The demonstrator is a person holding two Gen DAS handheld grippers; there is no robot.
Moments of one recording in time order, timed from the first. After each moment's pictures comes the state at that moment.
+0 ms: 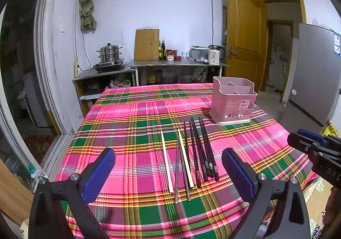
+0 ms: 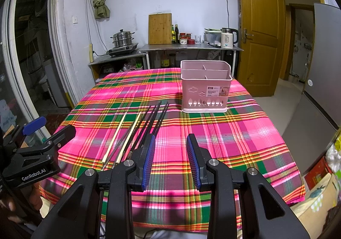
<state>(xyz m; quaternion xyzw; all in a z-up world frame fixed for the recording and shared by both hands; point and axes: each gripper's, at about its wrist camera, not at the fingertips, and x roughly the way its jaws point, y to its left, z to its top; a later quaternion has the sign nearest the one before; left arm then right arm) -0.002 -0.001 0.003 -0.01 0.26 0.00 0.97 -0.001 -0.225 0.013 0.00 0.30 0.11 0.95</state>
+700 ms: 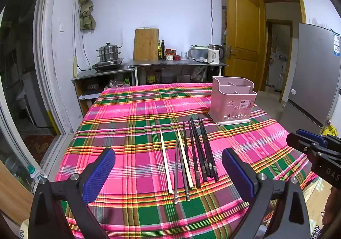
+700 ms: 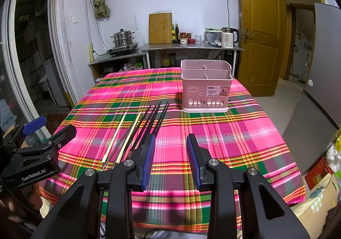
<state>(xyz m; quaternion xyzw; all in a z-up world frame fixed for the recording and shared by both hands) -0.003 -0.002 0.003 -0.01 0.26 0.00 0.97 0.000 -0.225 0.012 0.00 0.30 0.11 0.95</state>
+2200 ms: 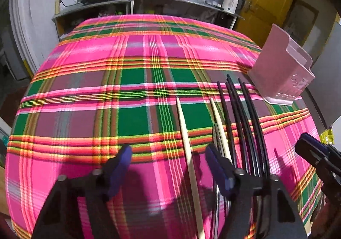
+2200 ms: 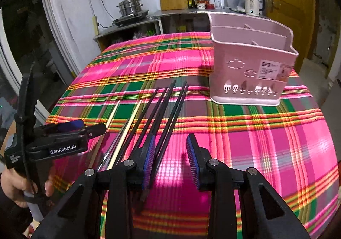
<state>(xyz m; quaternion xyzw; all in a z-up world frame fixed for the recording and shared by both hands) 0.202 0.047 -0.123 -0.08 0.48 -0.04 0.87 0.162 -0.183 -0.069 0.01 0.42 0.17 0.89</state>
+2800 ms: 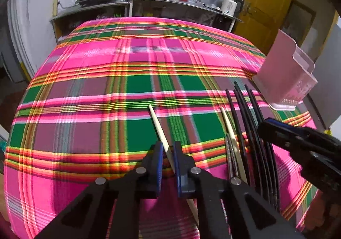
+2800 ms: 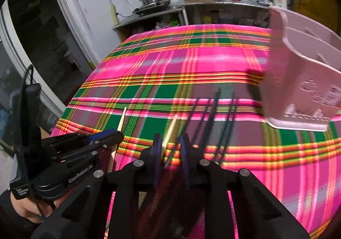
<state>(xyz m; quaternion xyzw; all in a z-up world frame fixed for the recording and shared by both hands) 0.216 0.068 -0.125 -0.09 0.46 -0.04 0.88 0.217 -0.118 -0.082 0.01 0.45 0.25 0.86</state>
